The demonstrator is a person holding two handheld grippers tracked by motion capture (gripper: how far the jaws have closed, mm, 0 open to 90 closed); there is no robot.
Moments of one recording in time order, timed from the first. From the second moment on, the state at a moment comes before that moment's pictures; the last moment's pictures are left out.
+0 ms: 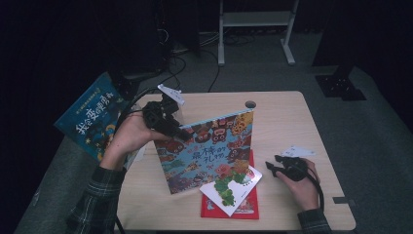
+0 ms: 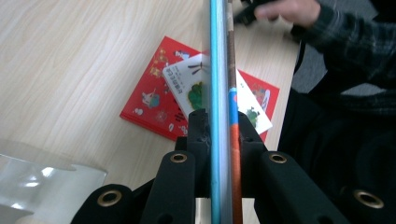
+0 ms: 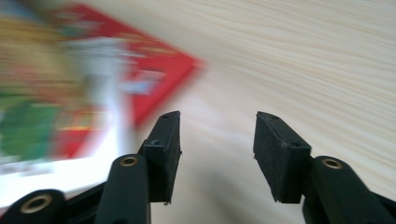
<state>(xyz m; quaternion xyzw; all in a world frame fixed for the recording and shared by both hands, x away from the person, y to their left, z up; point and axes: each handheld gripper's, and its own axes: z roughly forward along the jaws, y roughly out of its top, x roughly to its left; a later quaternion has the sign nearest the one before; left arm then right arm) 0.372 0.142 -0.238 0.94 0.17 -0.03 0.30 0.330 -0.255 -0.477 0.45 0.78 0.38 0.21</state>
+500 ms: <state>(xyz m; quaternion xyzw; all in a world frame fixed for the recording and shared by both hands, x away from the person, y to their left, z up) 0.365 0.147 -0.217 0.94 0.18 0.00 0.30 0.371 -0.295 -0.502 0.55 0.73 0.34 0.24</state>
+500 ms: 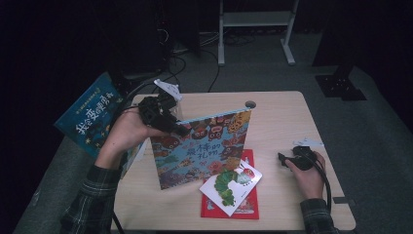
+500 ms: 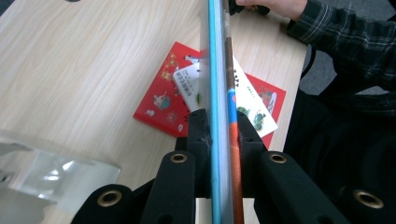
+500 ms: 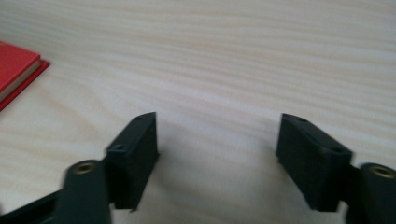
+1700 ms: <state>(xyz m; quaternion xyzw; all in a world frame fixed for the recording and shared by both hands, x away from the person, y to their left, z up) 0.331 0.279 -0.202 0.89 0.30 0.04 0.34 0.375 -0.296 -0.502 0.55 0.73 0.33 0.24</state>
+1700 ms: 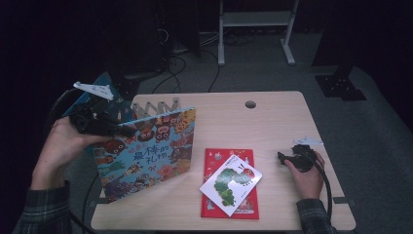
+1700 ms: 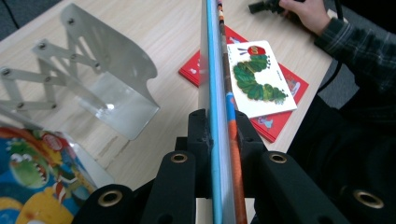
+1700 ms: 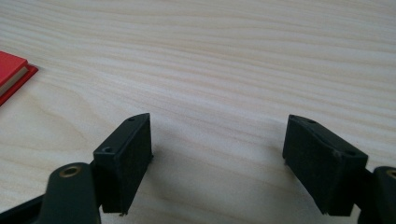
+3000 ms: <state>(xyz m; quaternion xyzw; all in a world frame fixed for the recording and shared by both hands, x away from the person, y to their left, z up) 0.313 0.393 -0.215 0.78 0.50 0.14 0.34 0.376 -0.297 -0.502 0.56 0.72 0.33 0.25</state>
